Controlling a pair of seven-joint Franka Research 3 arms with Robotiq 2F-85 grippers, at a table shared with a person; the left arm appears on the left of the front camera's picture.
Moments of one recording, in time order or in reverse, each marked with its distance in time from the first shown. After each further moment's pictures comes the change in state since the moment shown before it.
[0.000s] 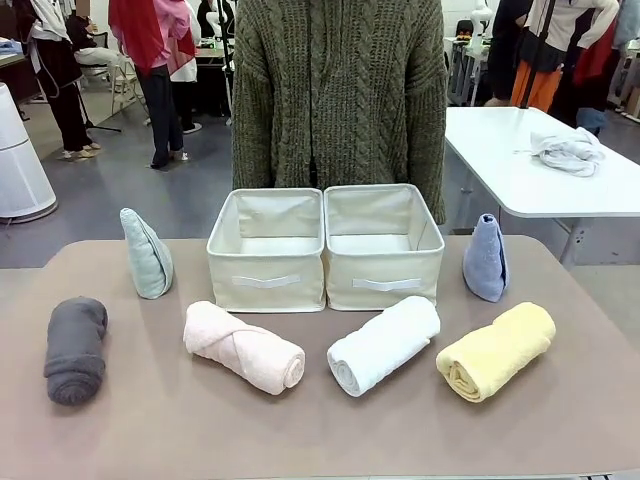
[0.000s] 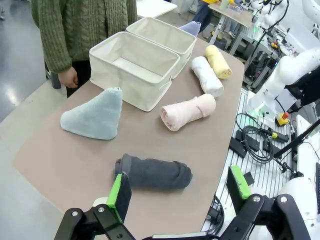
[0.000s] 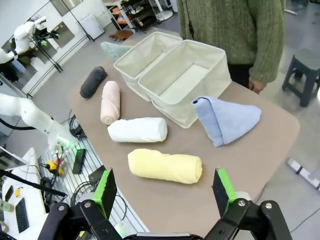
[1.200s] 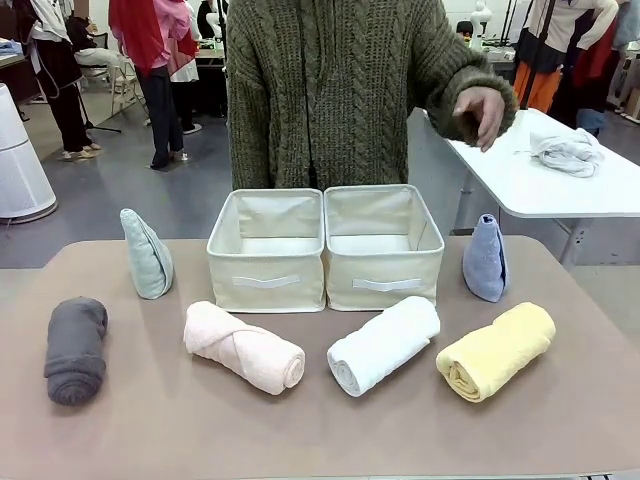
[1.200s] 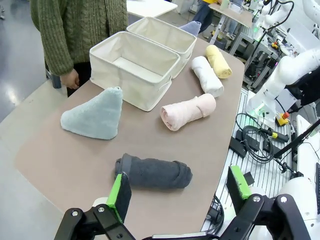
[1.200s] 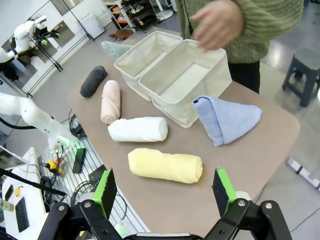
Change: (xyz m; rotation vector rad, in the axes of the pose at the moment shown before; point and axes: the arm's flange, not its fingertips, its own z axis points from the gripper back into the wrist) left arm 0.000 -0.001 0.000 0.001 0.001 0.001; right arm 0.000 0.001 0.000 0.001 0.003 0.002
